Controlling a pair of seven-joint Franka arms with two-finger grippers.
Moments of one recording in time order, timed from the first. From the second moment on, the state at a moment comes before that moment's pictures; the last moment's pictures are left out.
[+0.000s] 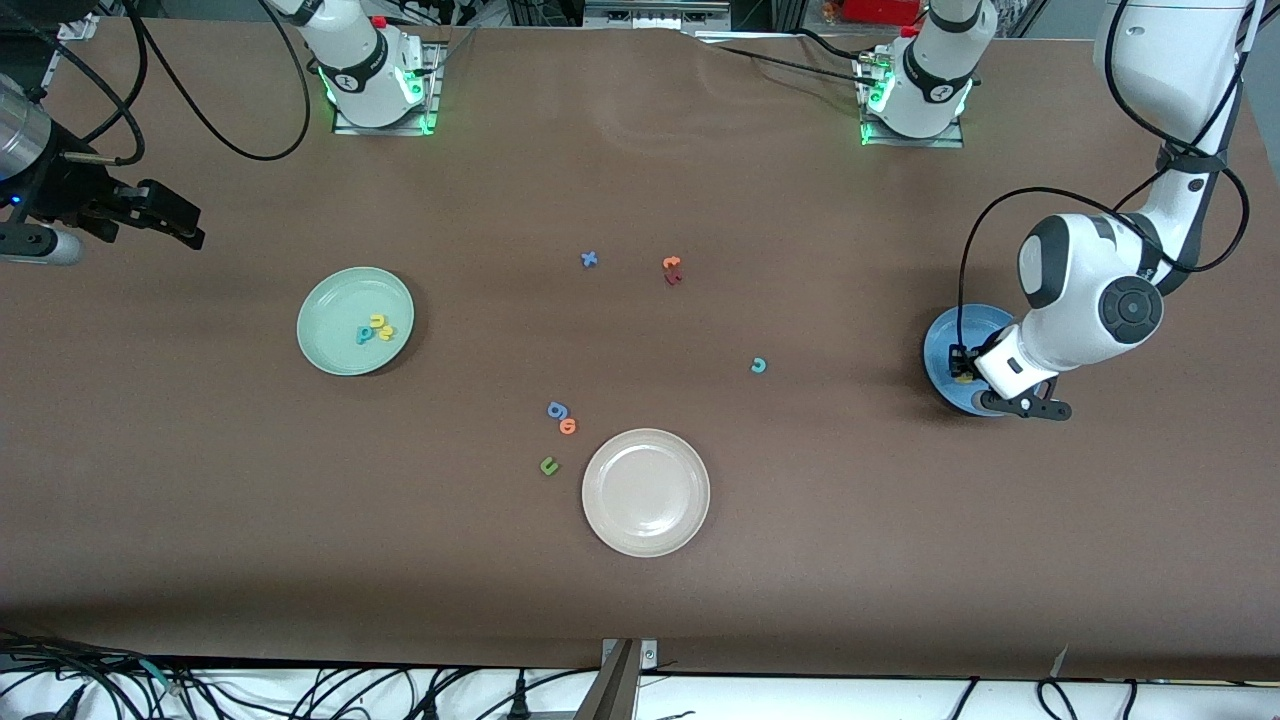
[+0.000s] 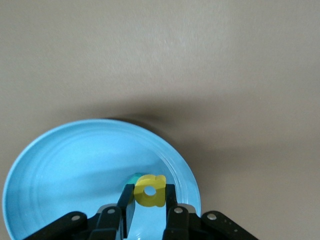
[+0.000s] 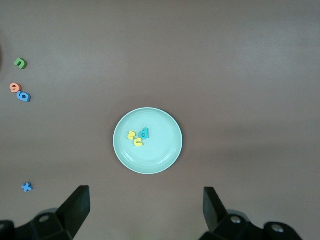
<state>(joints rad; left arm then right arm) 0.02 0.39 -0.01 -2.07 -0.03 2.34 0.17 0.04 -0.03 0.00 -1.67 -0.02 1.61 0.11</state>
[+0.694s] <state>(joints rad) -0.04 0.39 -0.03 -2.07 -0.03 2.34 0.11 0.04 -0.03 0.00 -1.67 -0.02 1.61 0.11</state>
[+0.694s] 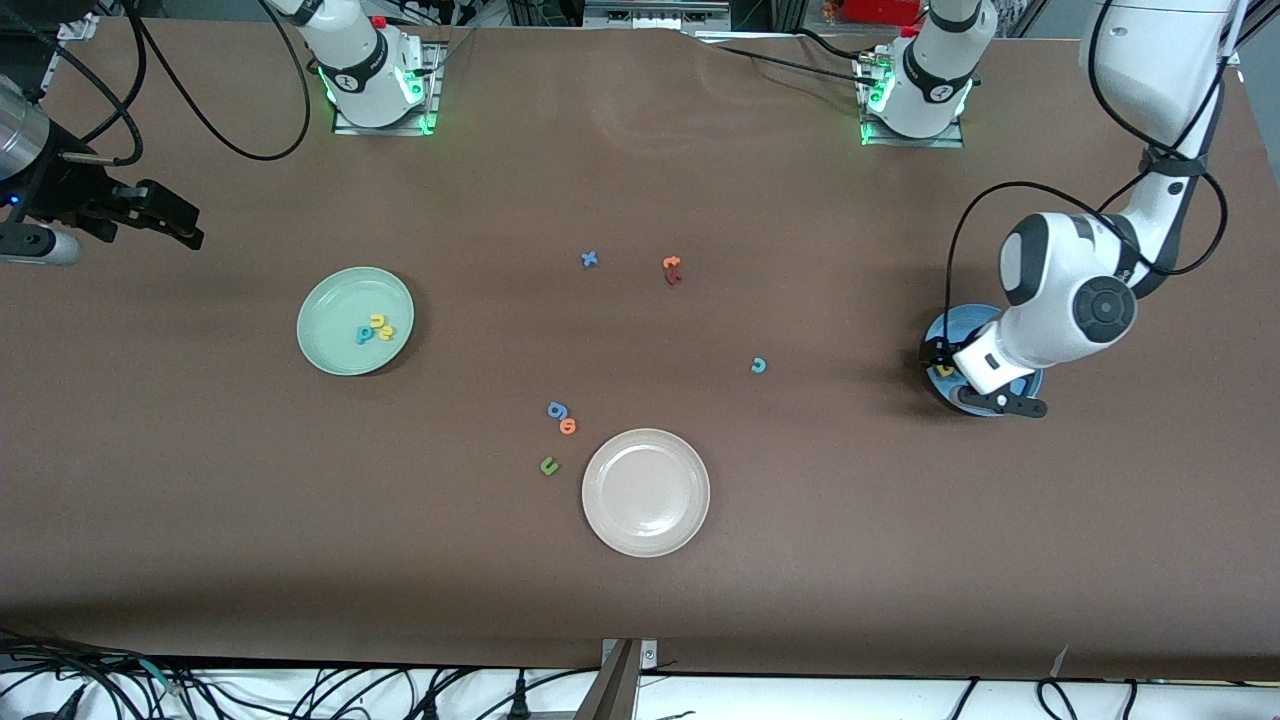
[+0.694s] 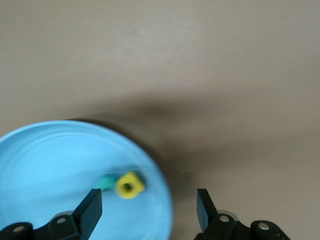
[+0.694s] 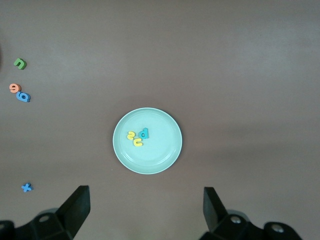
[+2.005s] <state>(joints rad) -0.49 0.51 -0.05 -2.00 0.11 2.52 -0.23 0.04 -0.03 0.00 -1.67 -0.02 1.61 0.11</state>
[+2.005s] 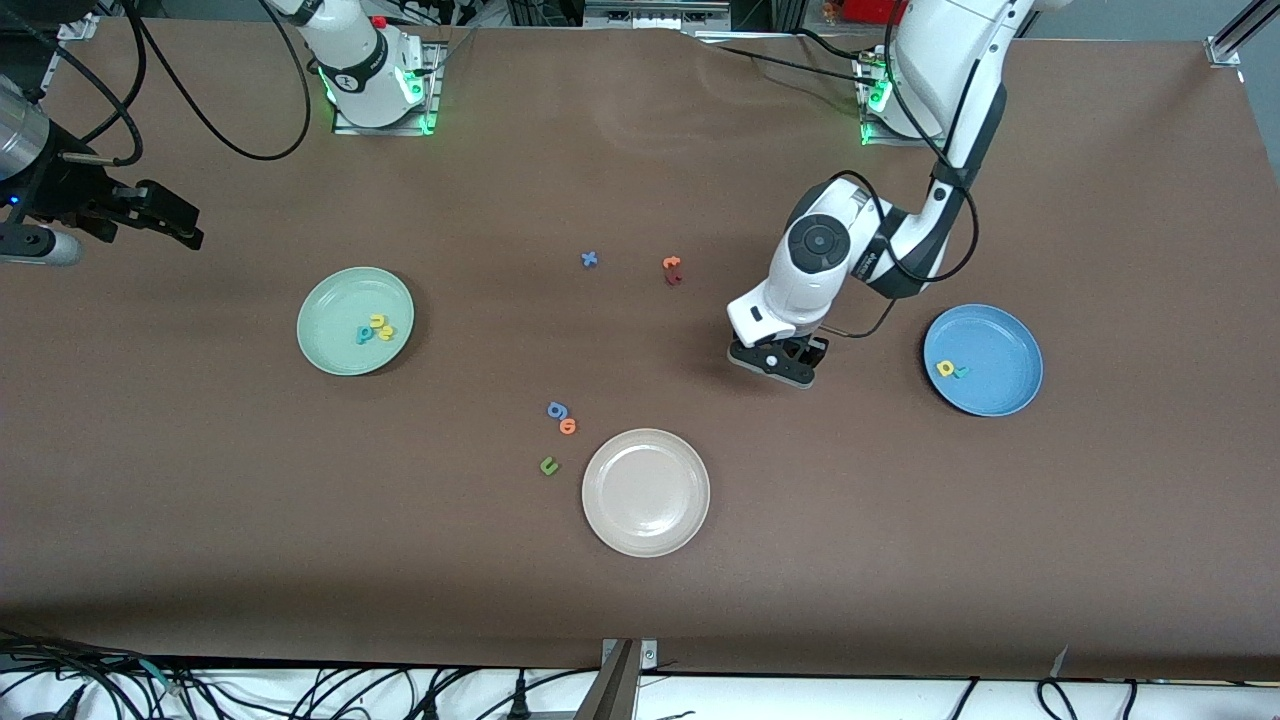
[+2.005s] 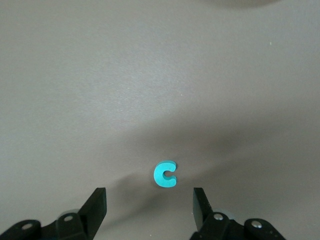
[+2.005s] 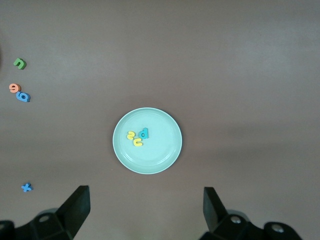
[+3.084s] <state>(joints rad) -0.50 0.57 -0.04 -1.99 0.12 2.60 -0.21 0.04 -0.03 0.00 -1.67 -0.02 1.61 0.11</state>
